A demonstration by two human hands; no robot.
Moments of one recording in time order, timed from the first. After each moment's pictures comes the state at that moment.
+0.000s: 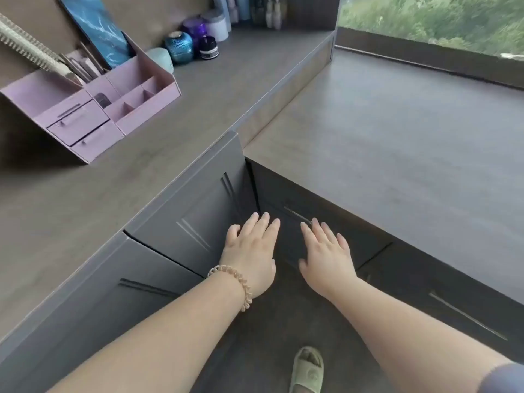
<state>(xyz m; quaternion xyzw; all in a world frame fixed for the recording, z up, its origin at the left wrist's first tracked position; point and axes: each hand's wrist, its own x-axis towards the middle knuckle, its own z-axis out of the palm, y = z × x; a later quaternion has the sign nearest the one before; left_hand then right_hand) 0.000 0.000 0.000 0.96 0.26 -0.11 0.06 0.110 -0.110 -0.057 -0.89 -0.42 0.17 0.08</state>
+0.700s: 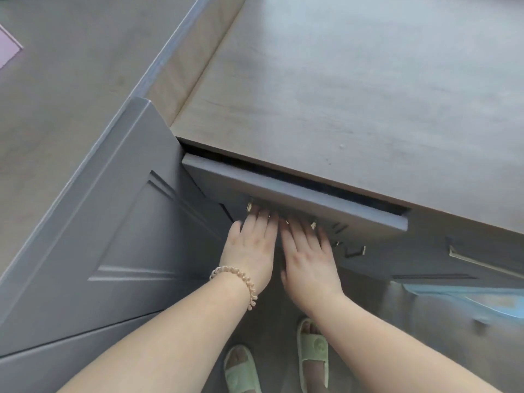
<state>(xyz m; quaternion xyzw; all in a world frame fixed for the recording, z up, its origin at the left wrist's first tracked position) 0.063 0.044 -0.131 0.99 0.07 -0.14 0.02 0.095 -0.078 -0.159 -0.94 -0.34 0.07 0.03</state>
